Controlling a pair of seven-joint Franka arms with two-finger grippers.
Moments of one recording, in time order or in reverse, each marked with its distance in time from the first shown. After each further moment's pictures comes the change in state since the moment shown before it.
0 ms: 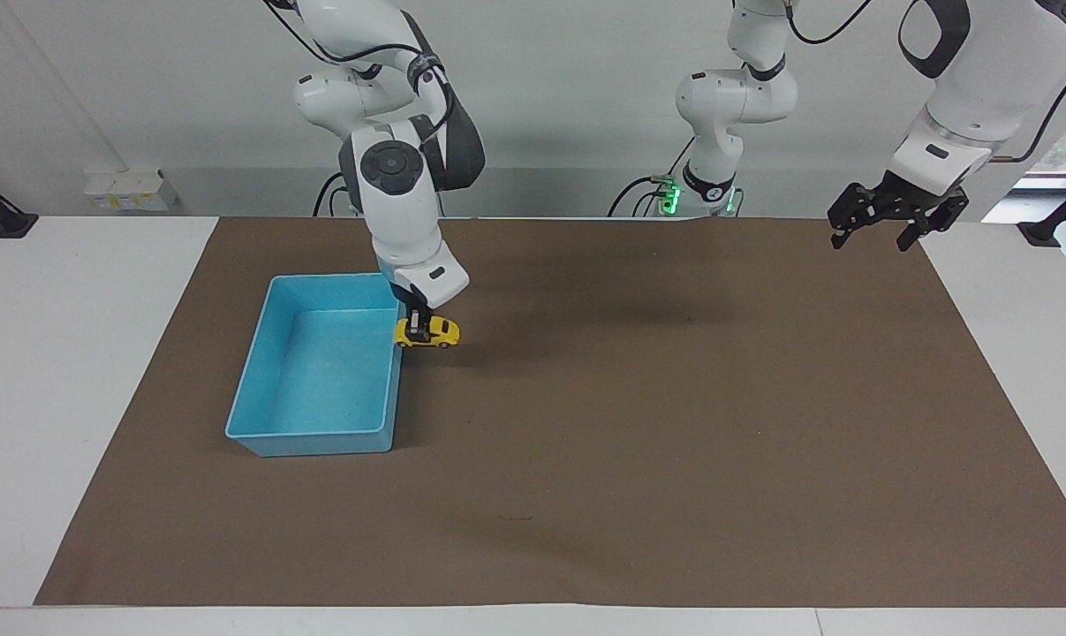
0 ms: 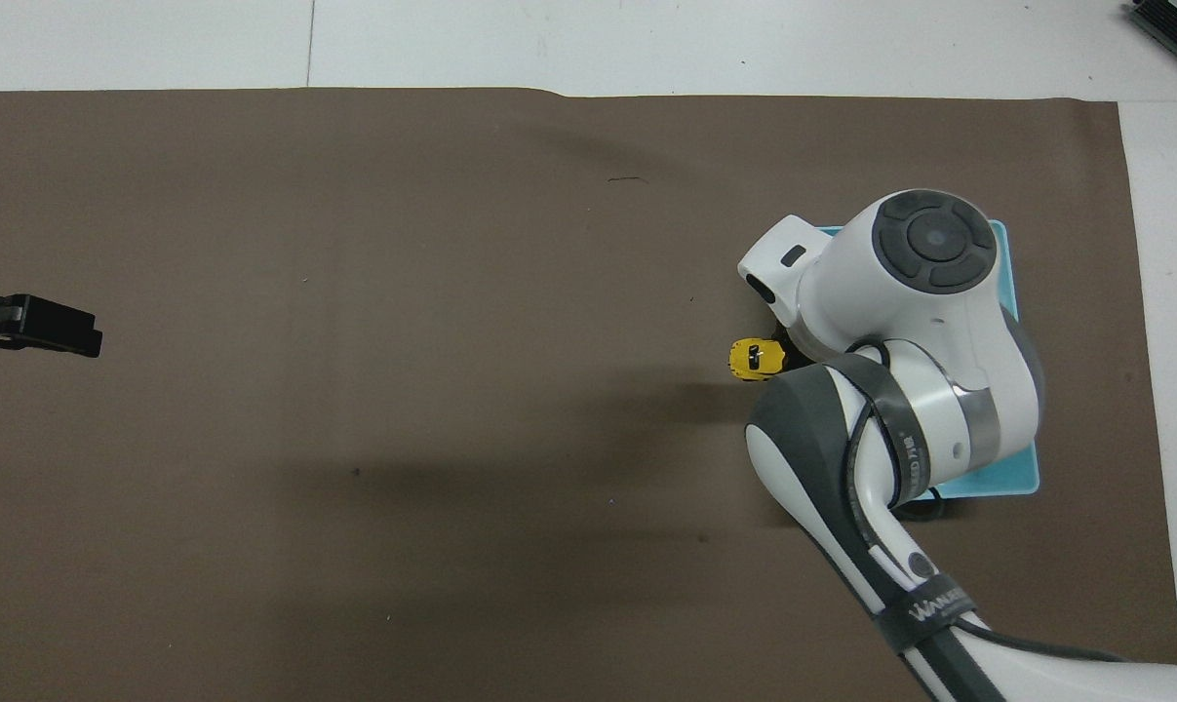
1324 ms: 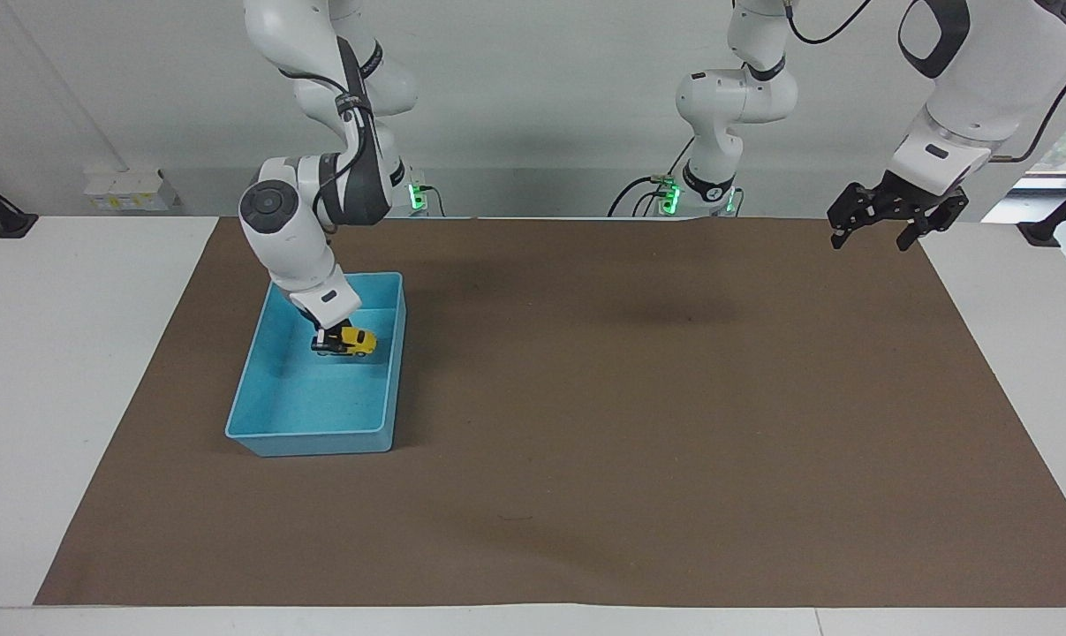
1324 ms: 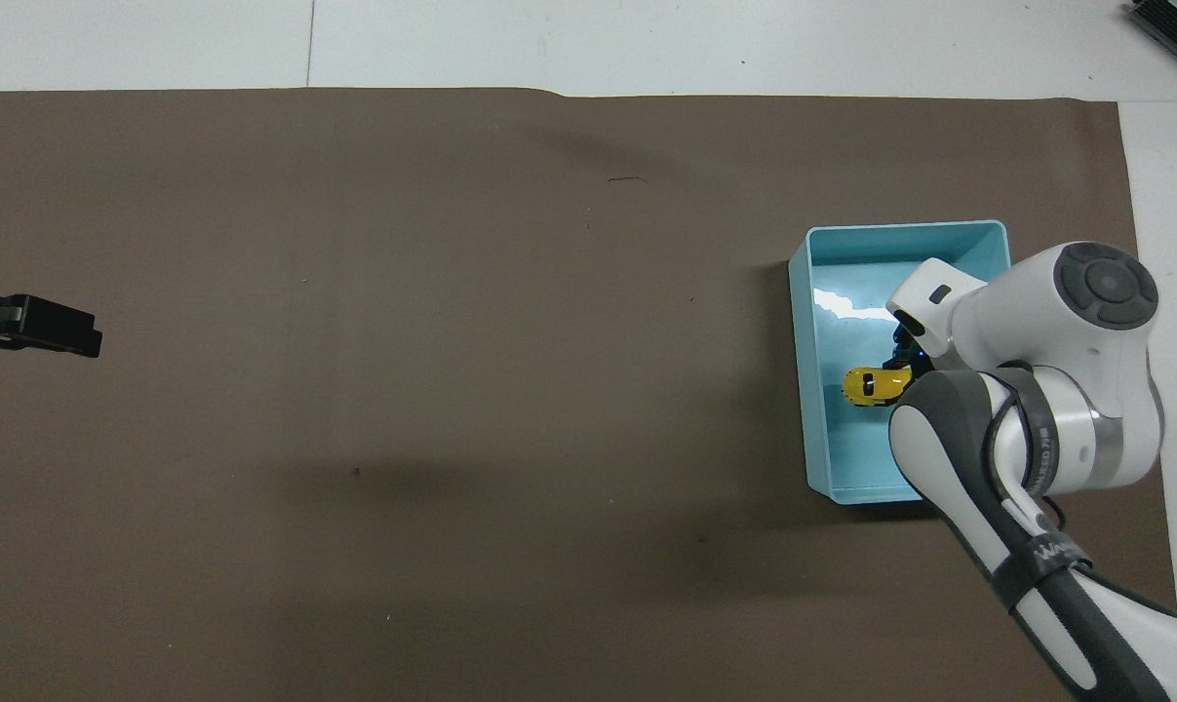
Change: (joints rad) left arm 0.000 0.000 0.000 0.000 0.000 -0.001 0.000; right arm -0.240 -0.055 -0.006 -0.288 -0.003 0.214 -0.256
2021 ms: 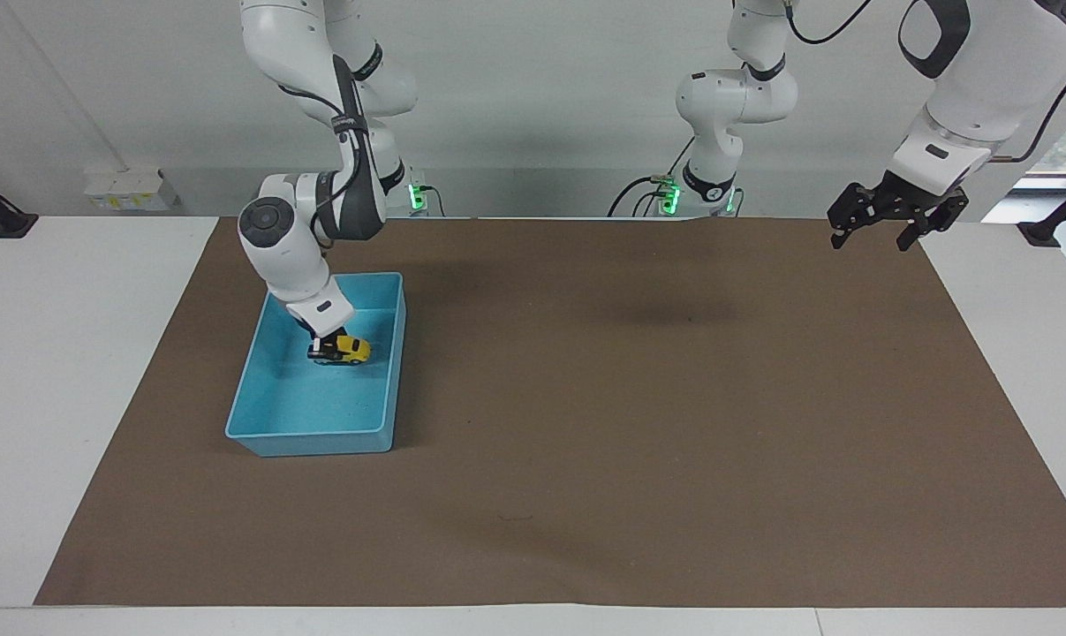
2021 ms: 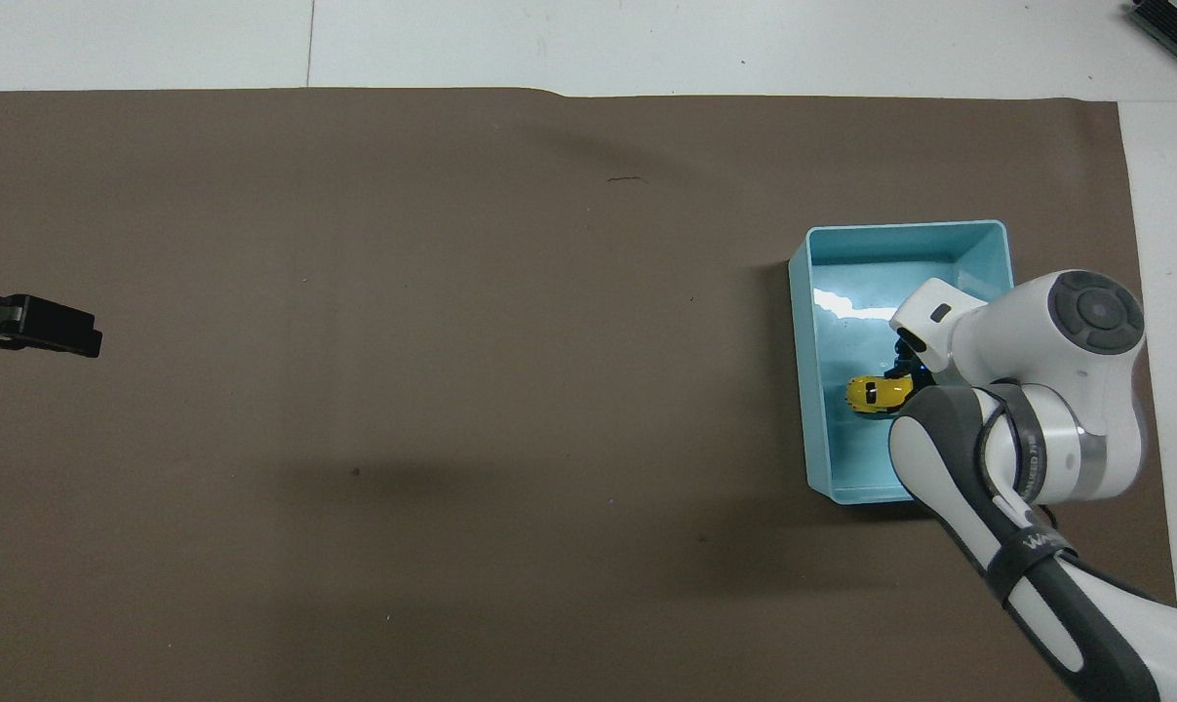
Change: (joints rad) left arm 0.000 0.000 0.000 0.000 0.000 0.000 0.000; right arm -0.029 0.019 0.002 -0.061 0.000 0.087 -0.035
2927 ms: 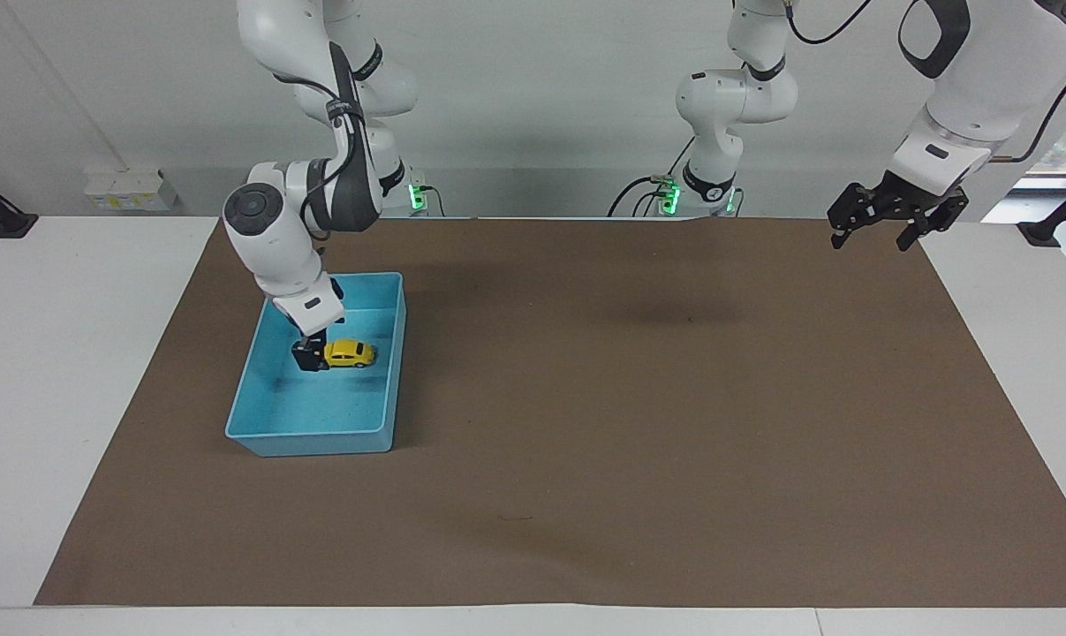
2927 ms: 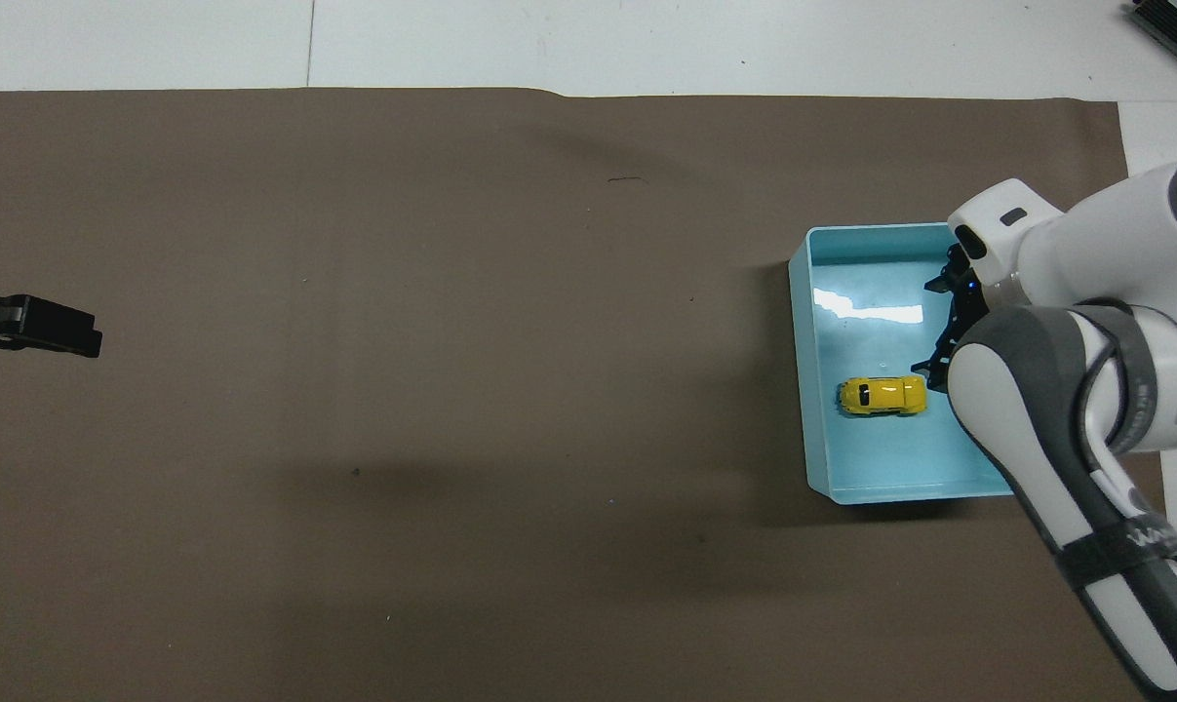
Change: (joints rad) left arm 0.000 0.000 0.000 0.000 0.000 0.000 0.000; right arm 0.000 -0.012 0.009 0.320 0.057 -0.254 0.258
